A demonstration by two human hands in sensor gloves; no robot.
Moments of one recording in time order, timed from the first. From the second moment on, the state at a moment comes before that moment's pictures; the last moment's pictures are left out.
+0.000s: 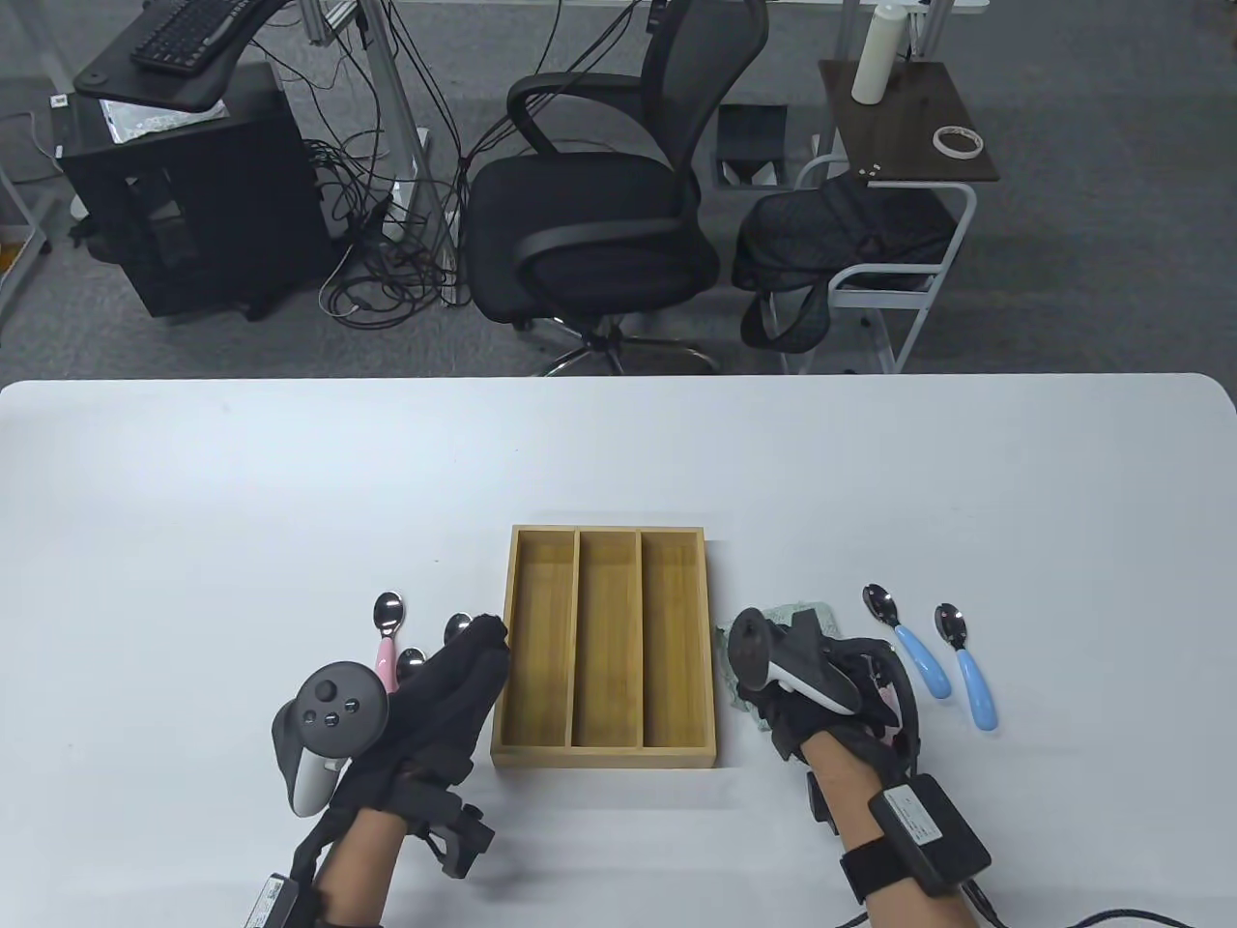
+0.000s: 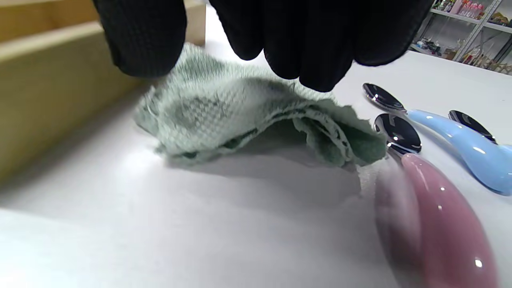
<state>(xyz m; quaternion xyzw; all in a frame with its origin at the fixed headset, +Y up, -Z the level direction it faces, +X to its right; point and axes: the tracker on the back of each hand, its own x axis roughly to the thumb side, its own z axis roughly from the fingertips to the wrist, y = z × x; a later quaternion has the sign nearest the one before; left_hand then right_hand) -0.220 -0.713 -0.267 0.00 -0.11 0.50 0.86 0.132 -0.748 -0.343 -0.01 -0.18 -0.98 0.11</state>
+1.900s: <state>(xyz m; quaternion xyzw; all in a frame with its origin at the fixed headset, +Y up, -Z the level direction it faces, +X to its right) -0.303 -0.762 -0.318 -0.17 0.21 0.08 0.96 0.163 -0.707 -0.264 -0.07 -0.02 -0.76 -0.64</state>
